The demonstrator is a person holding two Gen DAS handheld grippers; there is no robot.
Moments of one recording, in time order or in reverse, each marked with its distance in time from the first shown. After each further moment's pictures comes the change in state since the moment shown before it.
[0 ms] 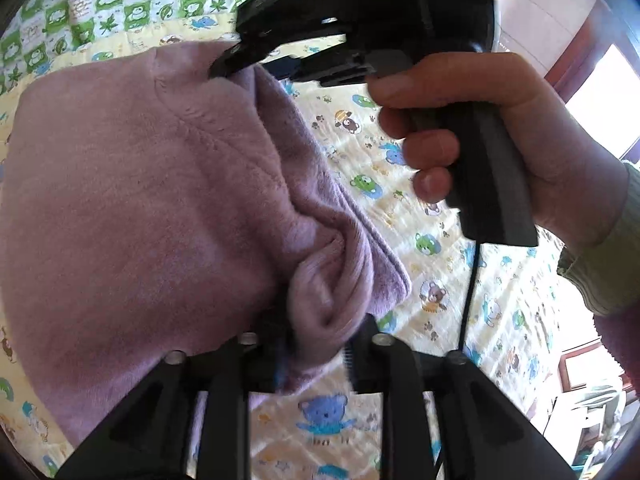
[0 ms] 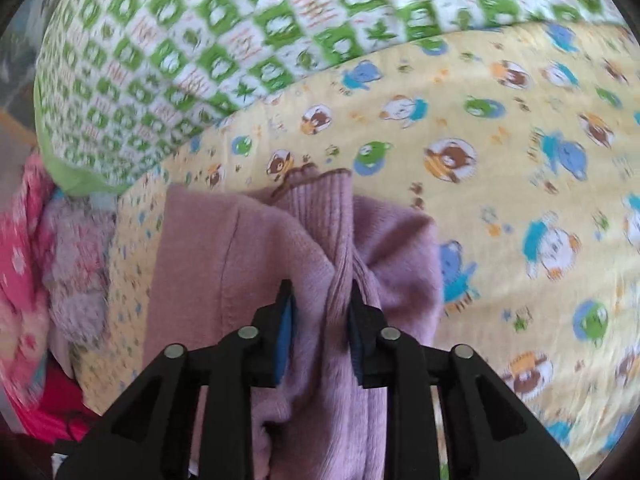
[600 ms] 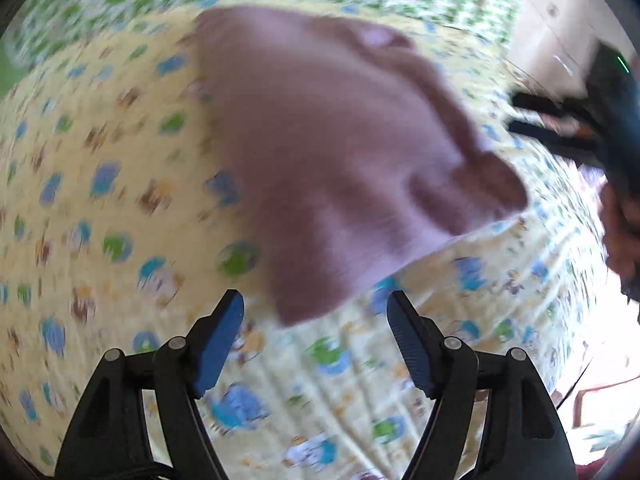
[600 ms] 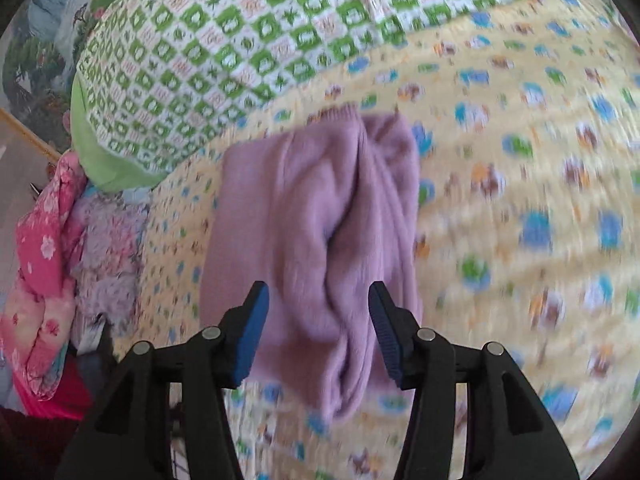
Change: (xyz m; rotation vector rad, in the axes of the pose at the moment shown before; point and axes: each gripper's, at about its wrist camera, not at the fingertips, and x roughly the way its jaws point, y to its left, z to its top) left arm -0.080 0.104 -0.097 -0.181 0.009 0.208; right arm -0.085 0.032 -0.131 0.051 -0.038 0.038
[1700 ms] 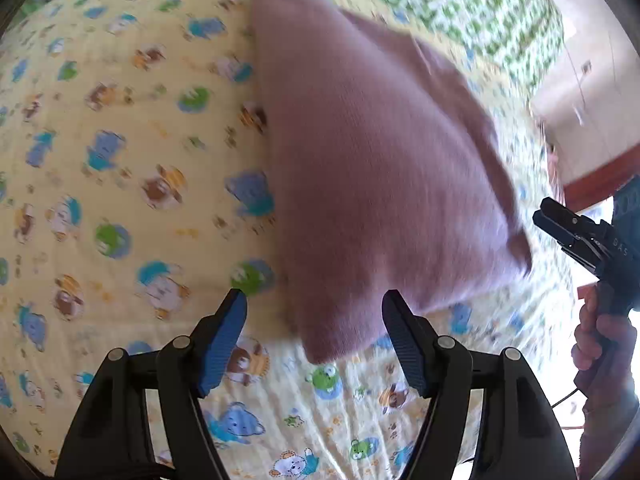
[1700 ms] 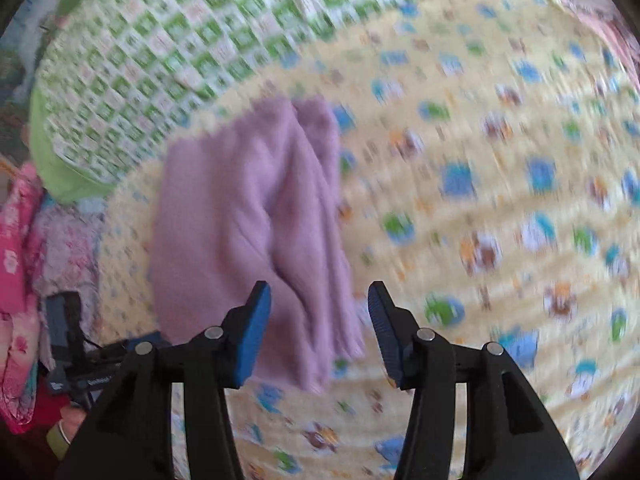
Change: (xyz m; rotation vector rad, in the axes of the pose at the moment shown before) left arm 0.005 0.033 0.036 -0.187 0.056 -0.104; right arm -0.028 -0.022 -0.004 0.052 -0.095 -0.138
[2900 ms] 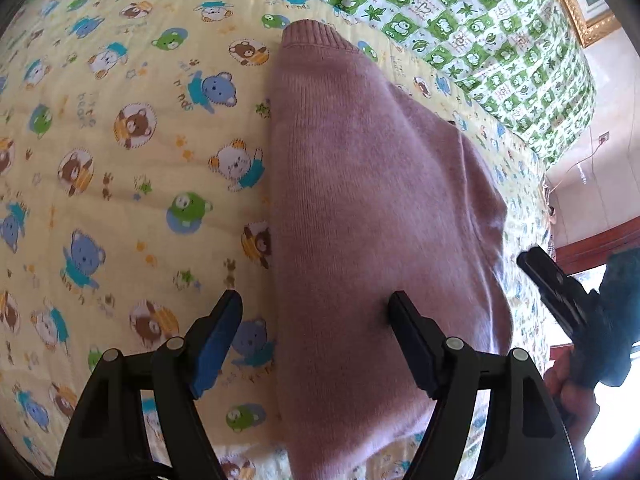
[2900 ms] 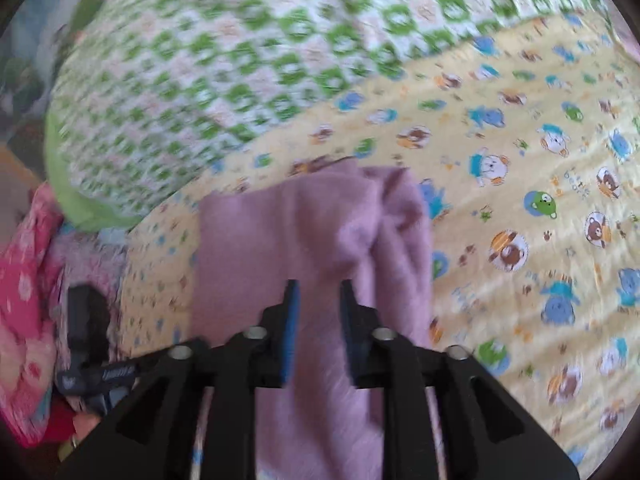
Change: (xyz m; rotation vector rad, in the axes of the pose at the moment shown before) left arm 0.020 0.018 0.091 -0.159 -0.041 -0.047; right arm 0.049 0.048 0.038 -0.071 -0.056 0.057
